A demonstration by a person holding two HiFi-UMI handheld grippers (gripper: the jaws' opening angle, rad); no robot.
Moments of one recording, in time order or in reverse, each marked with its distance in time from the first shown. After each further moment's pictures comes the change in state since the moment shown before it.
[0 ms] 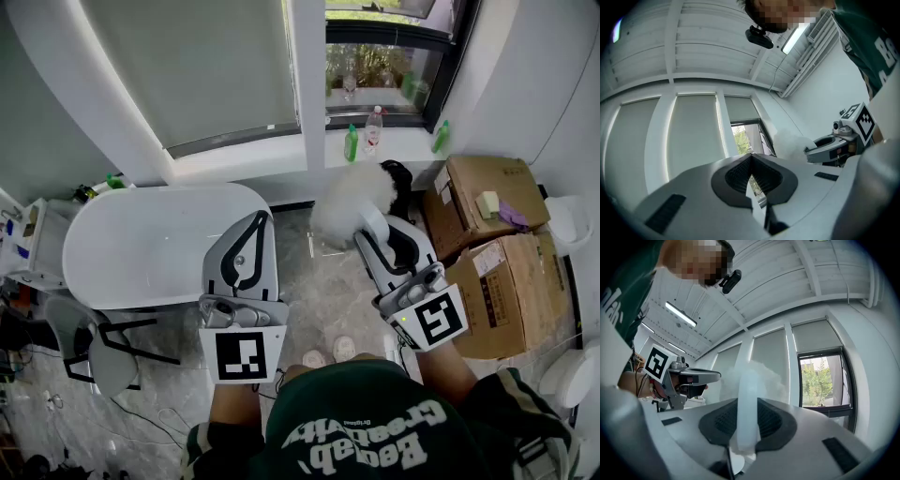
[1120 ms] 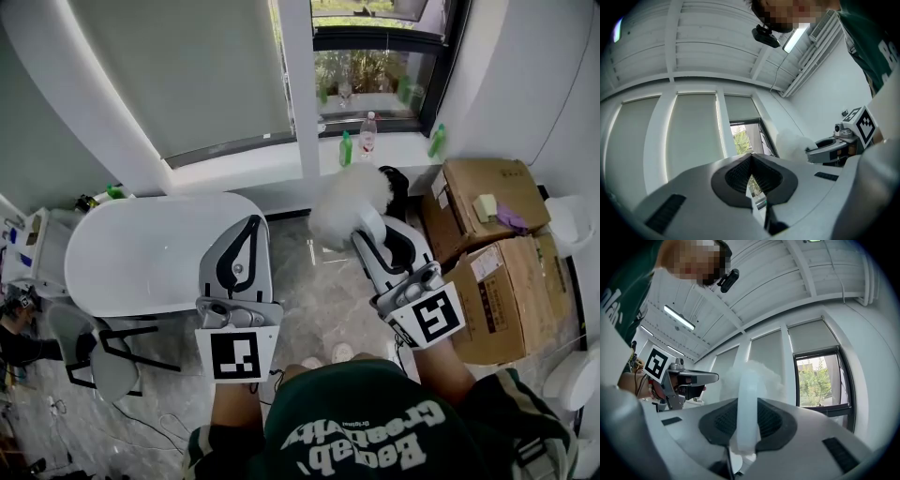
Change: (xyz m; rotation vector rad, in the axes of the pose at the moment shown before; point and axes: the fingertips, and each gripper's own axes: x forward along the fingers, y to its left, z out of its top) left arm 0.018 -0.021 0.006 -0.030 0.009 0.017; right arm -0.017 -0.033 -0.002 0.020 -0.027 -0.005
